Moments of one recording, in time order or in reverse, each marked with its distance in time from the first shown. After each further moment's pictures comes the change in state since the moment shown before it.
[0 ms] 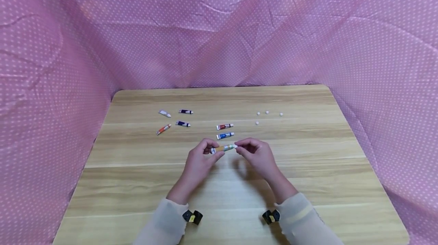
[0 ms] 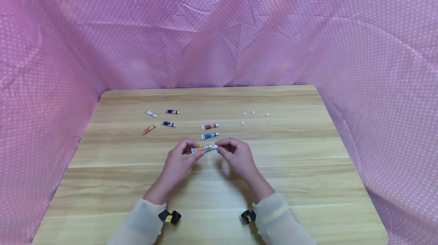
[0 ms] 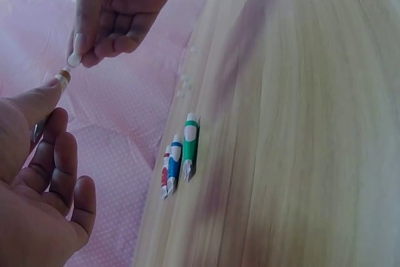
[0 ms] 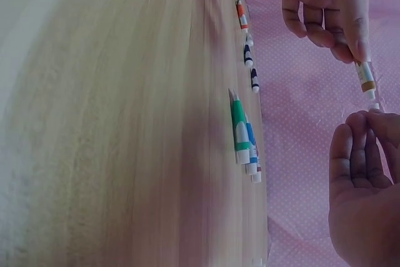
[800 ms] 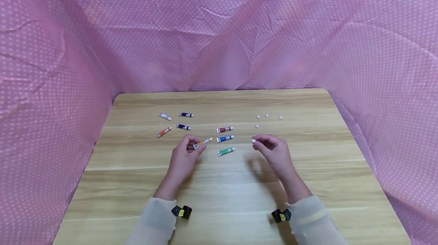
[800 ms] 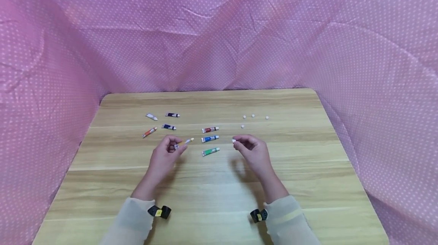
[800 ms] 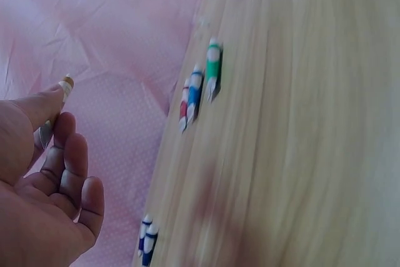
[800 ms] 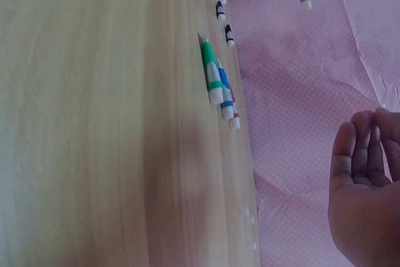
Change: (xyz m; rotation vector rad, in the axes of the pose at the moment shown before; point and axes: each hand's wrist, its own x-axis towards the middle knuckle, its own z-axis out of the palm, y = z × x) left_hand 0.011 -0.015 -0.036 0.014 0.074 -0.150; right_hand -0.002 0.008 -0.045 0.205 0.100 -0.014
